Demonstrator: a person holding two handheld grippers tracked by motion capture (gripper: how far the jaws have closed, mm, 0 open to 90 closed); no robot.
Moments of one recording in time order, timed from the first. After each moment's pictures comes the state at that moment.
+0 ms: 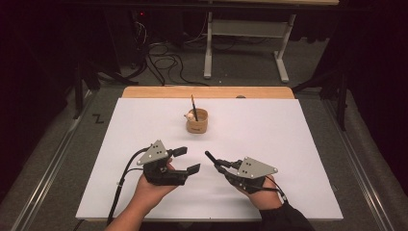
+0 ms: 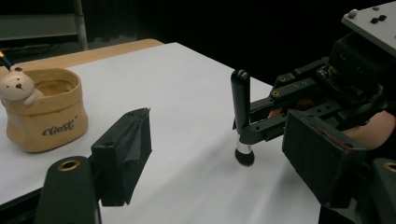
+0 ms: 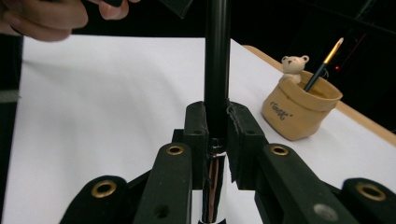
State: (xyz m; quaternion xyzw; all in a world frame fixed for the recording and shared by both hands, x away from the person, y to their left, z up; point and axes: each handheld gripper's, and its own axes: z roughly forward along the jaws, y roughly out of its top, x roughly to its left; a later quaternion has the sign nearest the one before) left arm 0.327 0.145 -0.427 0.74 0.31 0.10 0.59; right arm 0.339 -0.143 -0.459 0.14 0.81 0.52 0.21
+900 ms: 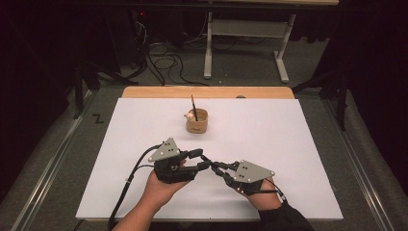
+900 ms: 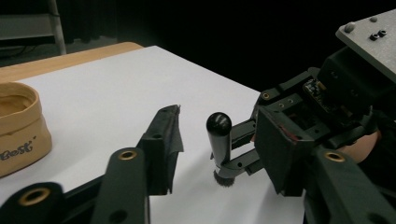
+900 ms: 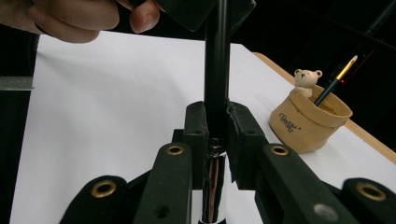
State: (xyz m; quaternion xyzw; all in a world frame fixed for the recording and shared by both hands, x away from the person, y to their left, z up) left arm 0.332 0.120 -0.421 0.75 0.28 0.08 0.60; right arm 0.333 -0.136 -0.456 0.09 0.82 0.52 0.22
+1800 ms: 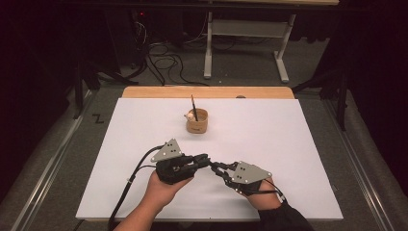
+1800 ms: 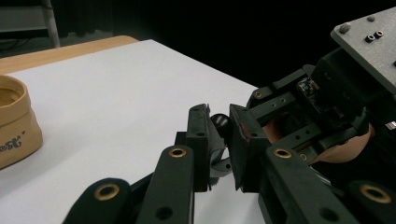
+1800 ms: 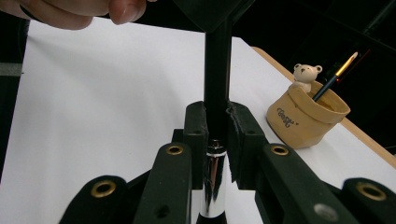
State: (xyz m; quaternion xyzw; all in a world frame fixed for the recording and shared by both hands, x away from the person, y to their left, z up) left arm 0.332 0.116 -0.423 0.75 0.28 0.07 0.59; right arm 0.334 -0.134 -0.460 0.09 0.83 0.50 0.24
